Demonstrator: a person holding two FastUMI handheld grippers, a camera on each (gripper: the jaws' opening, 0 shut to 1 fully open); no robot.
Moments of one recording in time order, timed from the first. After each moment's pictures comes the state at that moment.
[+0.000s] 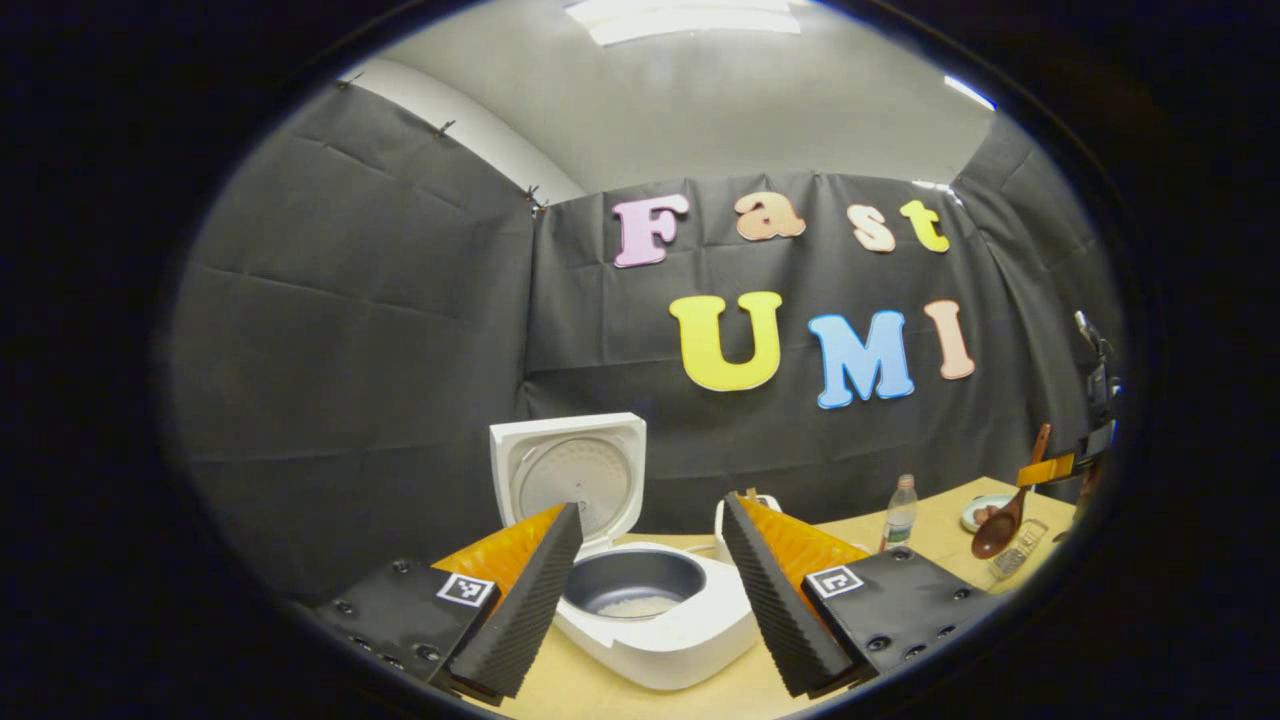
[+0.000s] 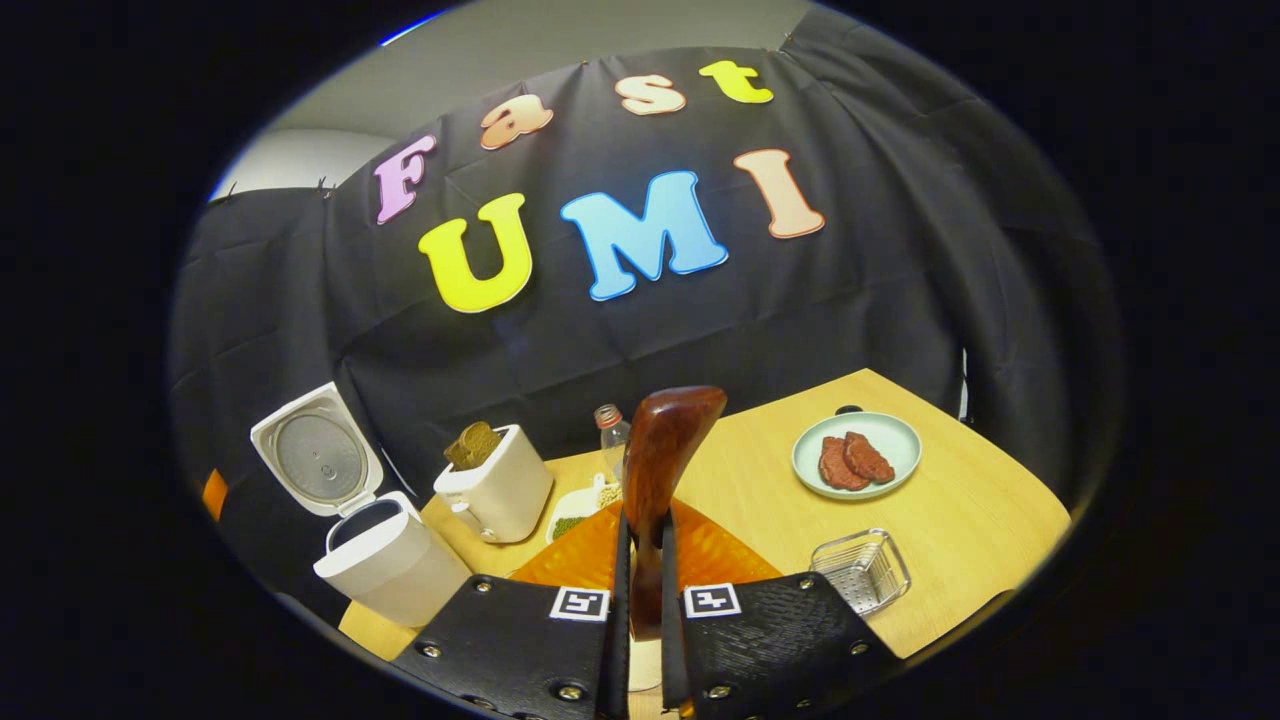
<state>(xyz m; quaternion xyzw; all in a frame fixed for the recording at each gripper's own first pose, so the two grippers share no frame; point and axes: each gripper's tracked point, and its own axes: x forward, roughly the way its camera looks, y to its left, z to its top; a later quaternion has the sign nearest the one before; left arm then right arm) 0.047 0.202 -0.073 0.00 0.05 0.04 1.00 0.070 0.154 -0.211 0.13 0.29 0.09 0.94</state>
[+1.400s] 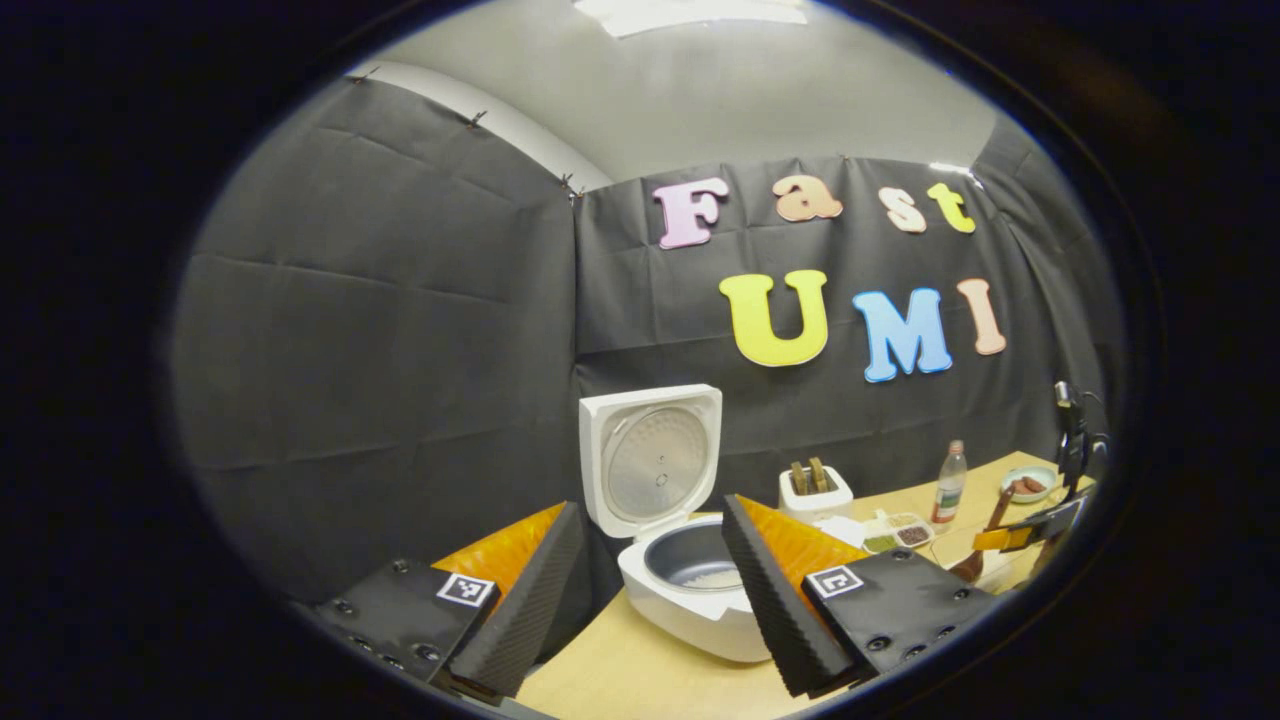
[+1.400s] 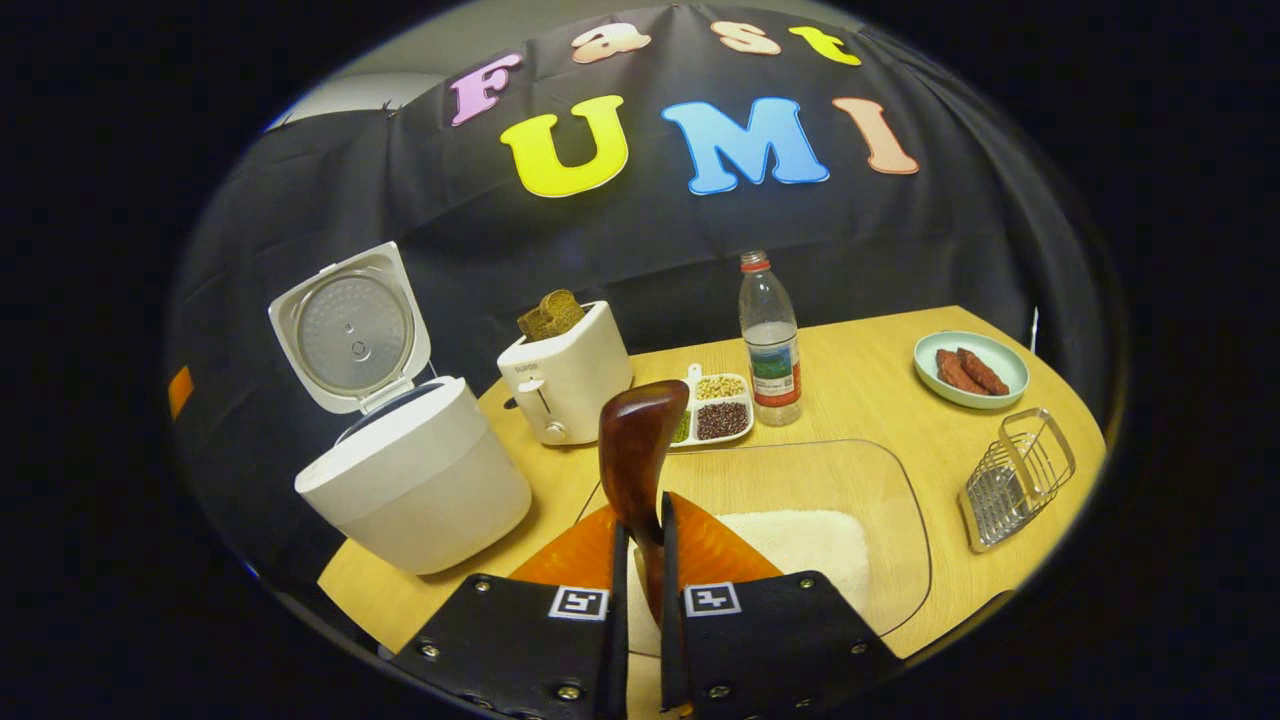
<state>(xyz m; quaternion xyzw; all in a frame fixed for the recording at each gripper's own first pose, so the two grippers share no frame) 0.013 0.290 -0.097 0.02 0.08 0.08 0.99 0.003 0.296 -0.305 0.12 0.37 0.17 0.90</state>
